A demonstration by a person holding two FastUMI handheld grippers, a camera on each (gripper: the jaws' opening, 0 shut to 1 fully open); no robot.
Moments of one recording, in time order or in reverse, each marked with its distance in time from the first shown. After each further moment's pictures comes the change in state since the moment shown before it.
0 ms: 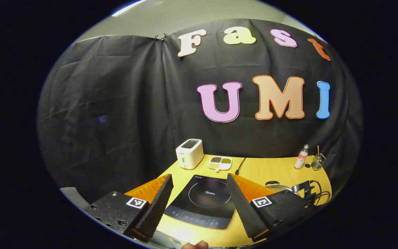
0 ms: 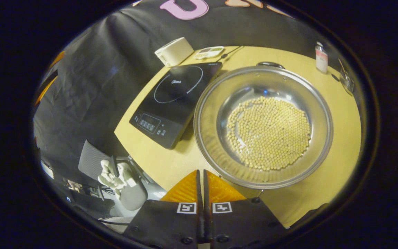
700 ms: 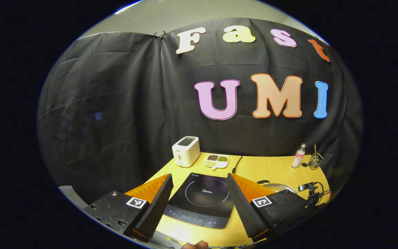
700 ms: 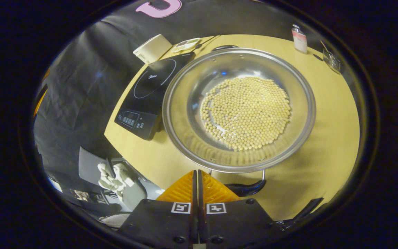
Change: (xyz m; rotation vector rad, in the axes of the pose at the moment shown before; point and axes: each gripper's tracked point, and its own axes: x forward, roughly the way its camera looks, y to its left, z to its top) left arm 0.004 -0.001 -0.007 -0.017 0.012 -0.040; right arm -0.008 -0.053 -0.017 0.094 0.065 -0.078
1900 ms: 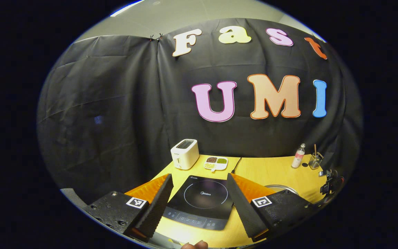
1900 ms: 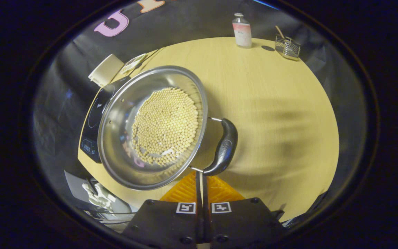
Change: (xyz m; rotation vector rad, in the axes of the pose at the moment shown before) left arm 0.004 -0.014 0.008 0.029 -0.022 -0.002; right arm -0.012 -0.157 0.039 0.170 -0.087 -0.195
